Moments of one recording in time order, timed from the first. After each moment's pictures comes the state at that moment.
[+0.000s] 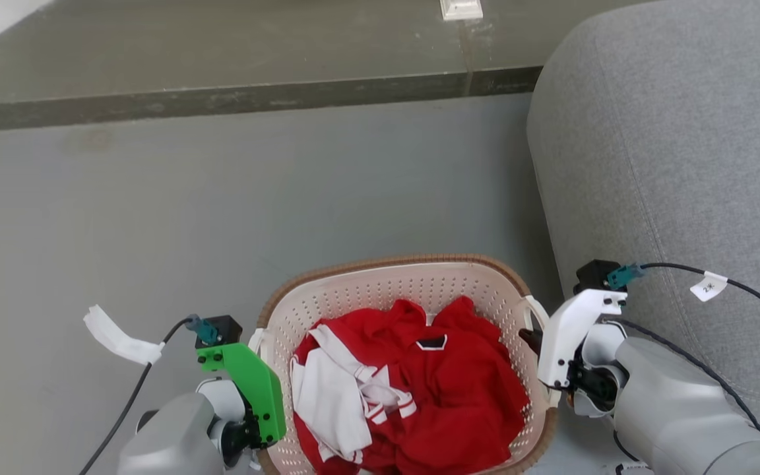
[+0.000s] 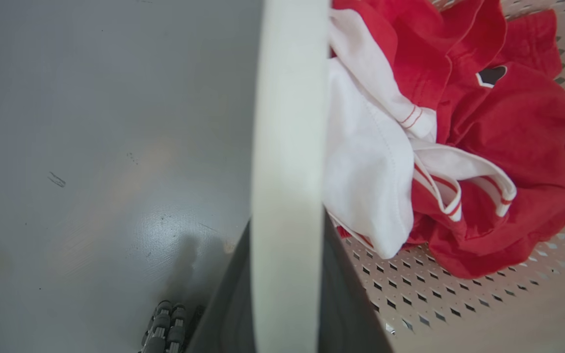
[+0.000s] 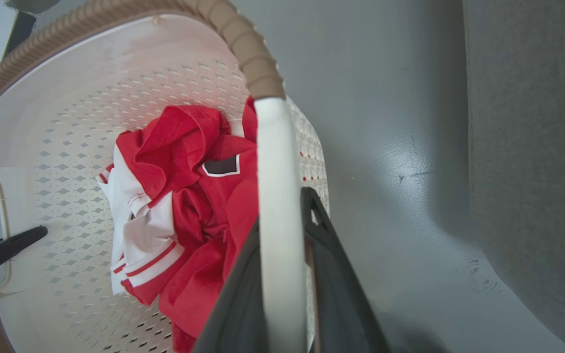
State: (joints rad) left arm -0.57 0.02 -0.83 1.13 -1.04 -0.12 0.29; right arm -0.60 -0.11 0.94 1.14 1.13 0.12 0.15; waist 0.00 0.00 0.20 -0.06
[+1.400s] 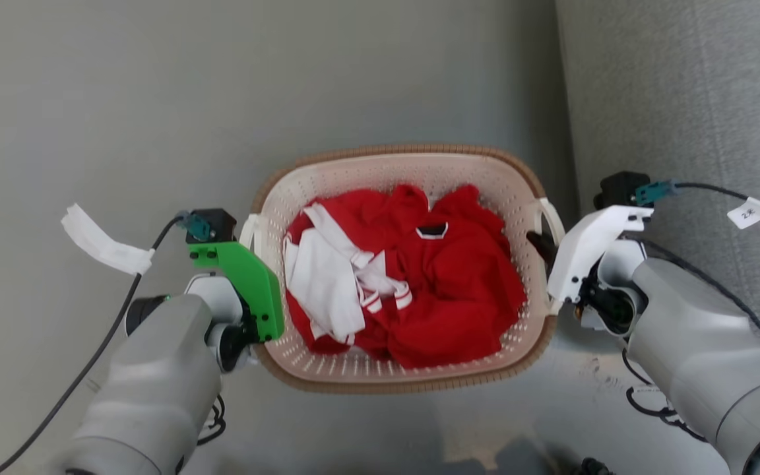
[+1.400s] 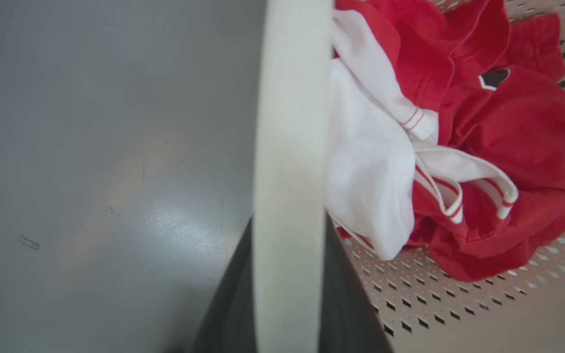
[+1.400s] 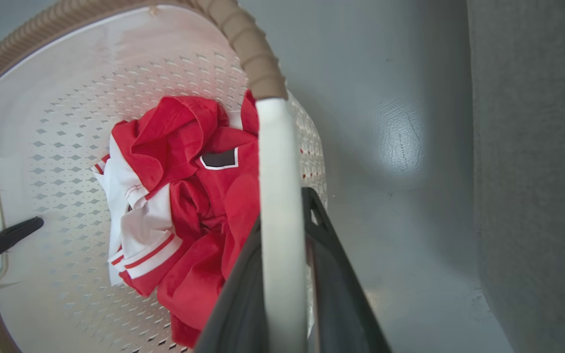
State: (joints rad) left arm -0.79 0.02 -0.88 1.11 -1.02 -0.09 0.22; right arm -0.75 -0.18 0.94 1.06 1.16 0.12 0.09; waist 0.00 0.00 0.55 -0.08
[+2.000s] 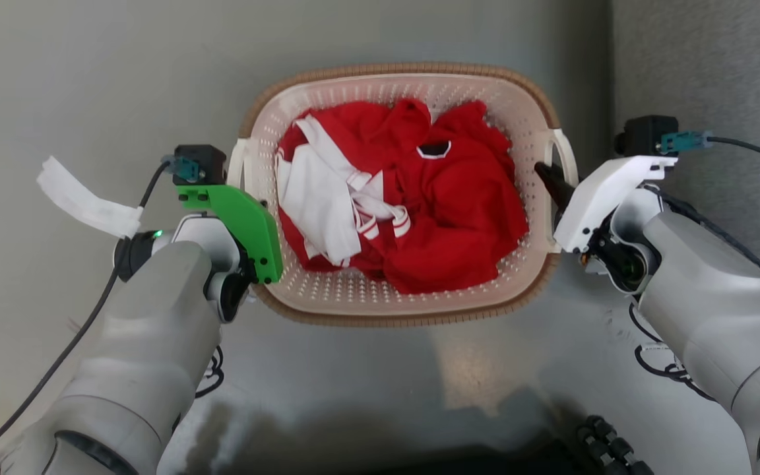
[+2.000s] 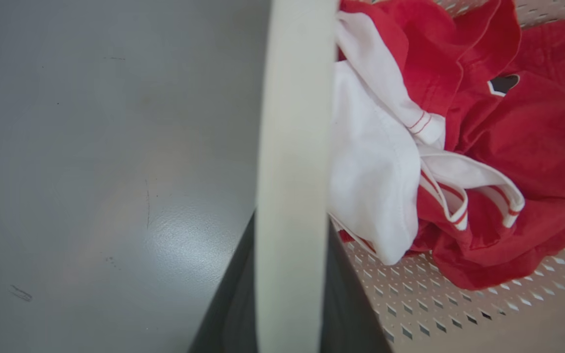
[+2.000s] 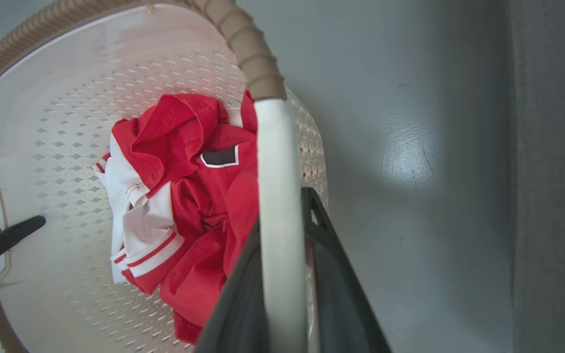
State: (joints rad) left arm -0.90 0.02 -0.89 1.10 -0.99 -0.04 0.09; right arm -0.83 -0.22 0.94 0.98 1.16 0.12 -0.03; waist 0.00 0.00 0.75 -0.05
